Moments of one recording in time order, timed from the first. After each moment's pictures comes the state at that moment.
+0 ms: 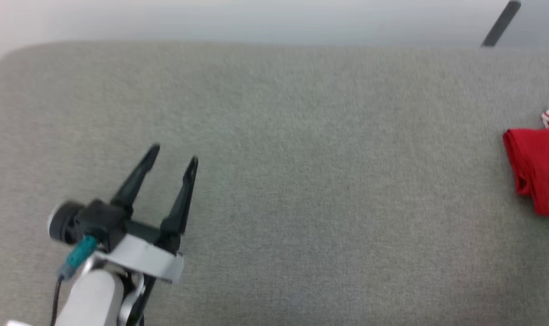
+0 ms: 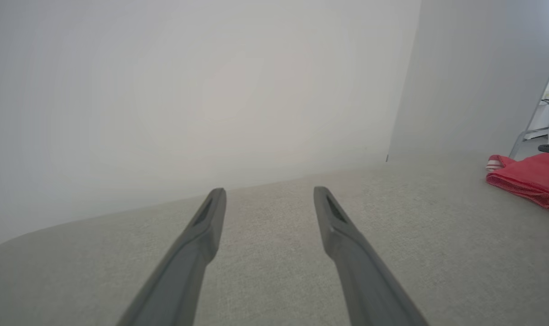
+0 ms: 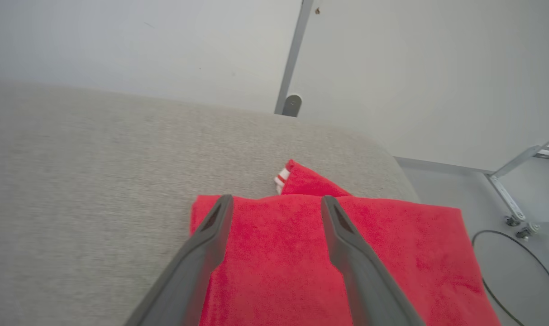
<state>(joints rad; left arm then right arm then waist) -0.30 0.36 -0.25 0.10 -0.33 -0.13 -0.26 -0.76 -0.43 -0.07 1.00 0.10 0.13 -0.14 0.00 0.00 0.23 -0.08</state>
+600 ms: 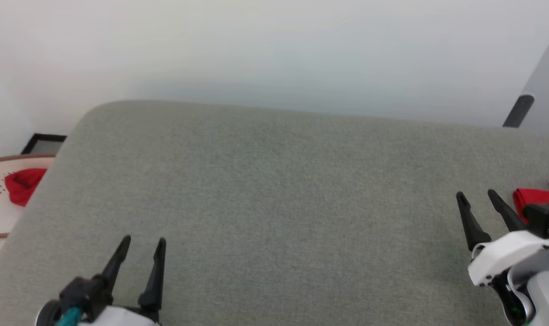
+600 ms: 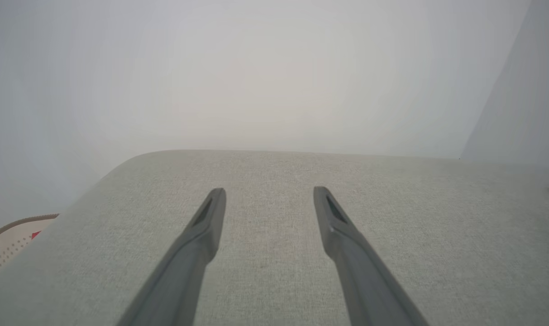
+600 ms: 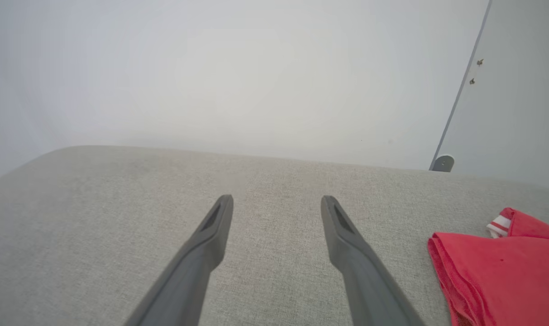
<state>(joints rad) -0.02 0.27 -0.08 0.18 -0.32 -0.13 -0.26 -0.40 -0.33 0.23 0.64 0.47 0.13 -0.23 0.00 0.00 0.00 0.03</state>
